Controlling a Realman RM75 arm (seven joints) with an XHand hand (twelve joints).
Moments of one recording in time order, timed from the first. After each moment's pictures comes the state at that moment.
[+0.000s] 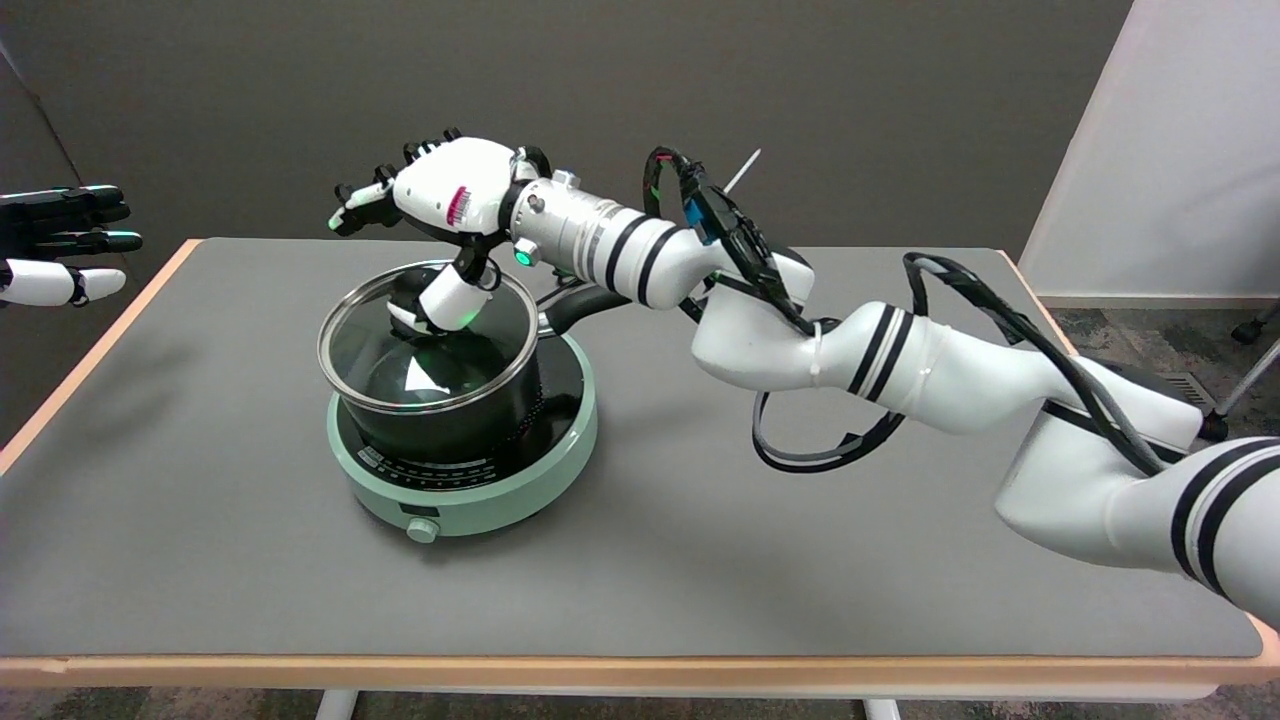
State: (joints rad) arm 0.98 -1.25 -2.59 1.23 0.05 -0.07 0.80
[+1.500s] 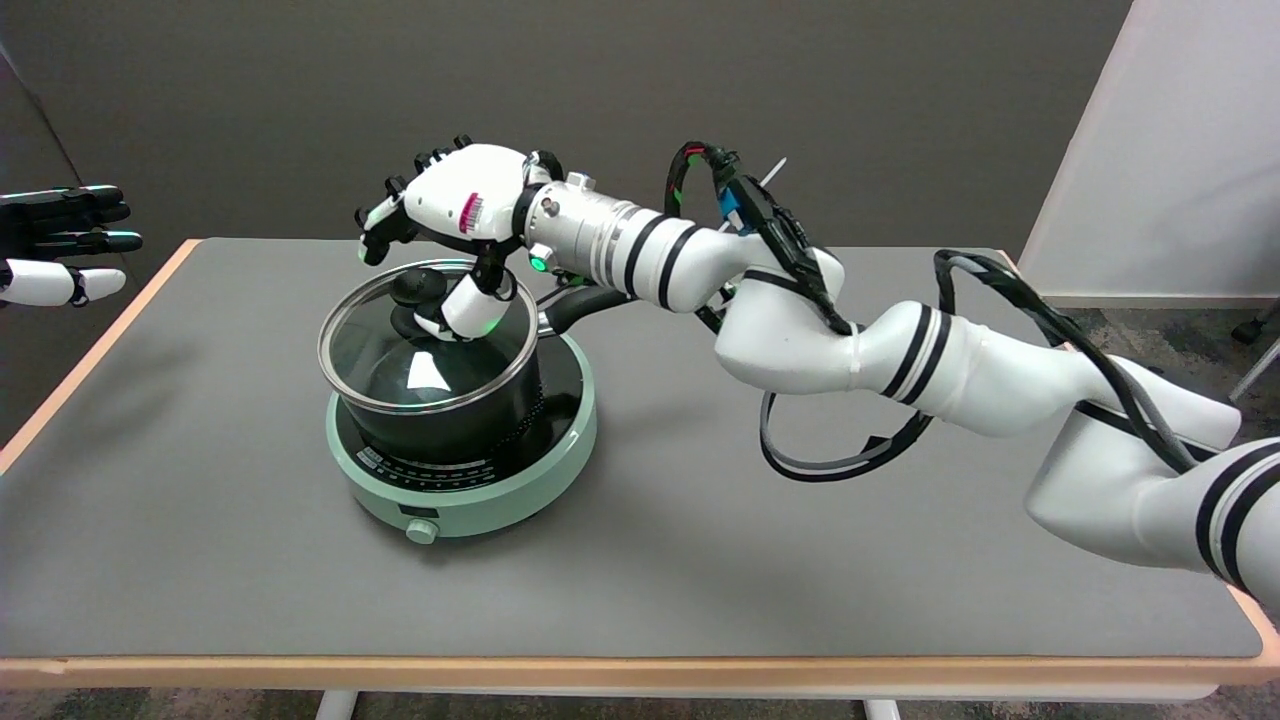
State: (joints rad) arm 0.97 -1.18 -2.60 1.39 0.22 -0.19 0.65
